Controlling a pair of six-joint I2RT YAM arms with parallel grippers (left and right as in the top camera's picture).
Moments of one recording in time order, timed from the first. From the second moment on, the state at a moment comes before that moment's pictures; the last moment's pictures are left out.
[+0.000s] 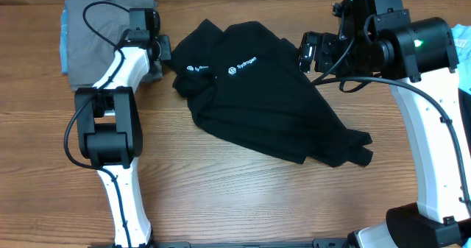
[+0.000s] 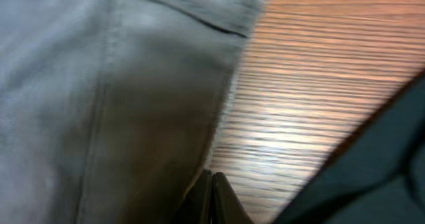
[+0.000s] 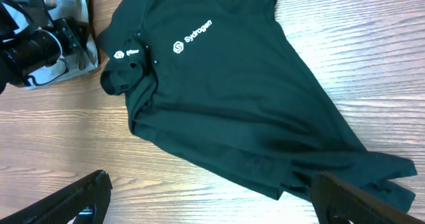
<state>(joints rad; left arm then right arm) 0.01 2.33 1.74 -0.34 -0.07 -0.09 0.25 1.68 2.05 -1.45 -0.17 0.38</state>
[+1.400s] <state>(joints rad) 0.06 2.22 1.76 -0.63 0.02 -0.10 0.25 1.68 2.05 -1.45 -0.17 0.38</state>
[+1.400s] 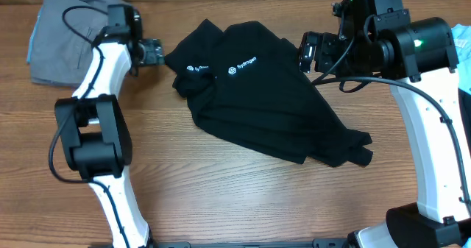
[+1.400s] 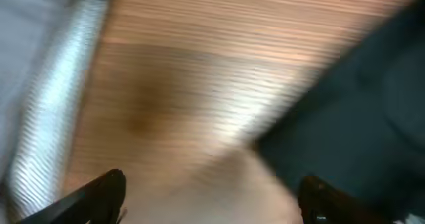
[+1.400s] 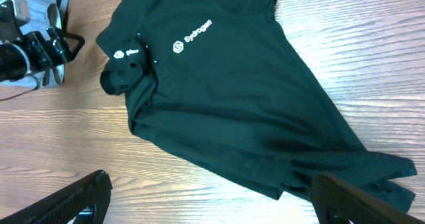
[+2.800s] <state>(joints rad) -0.04 2.17 1.66 -0.92 0.12 -0.13 0.25 1.68 2.05 -1.46 -0.25 0.39</state>
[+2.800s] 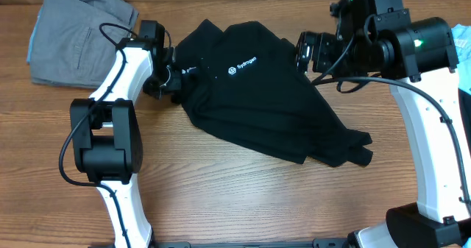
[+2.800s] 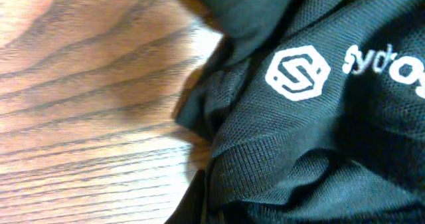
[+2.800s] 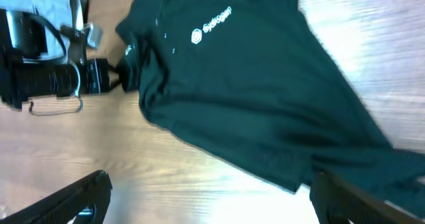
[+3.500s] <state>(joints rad) -0.01 2.17 1.66 -0.94 0.12 -0.13 0.29 1.68 1.19 -0.95 -0.10 0.61</state>
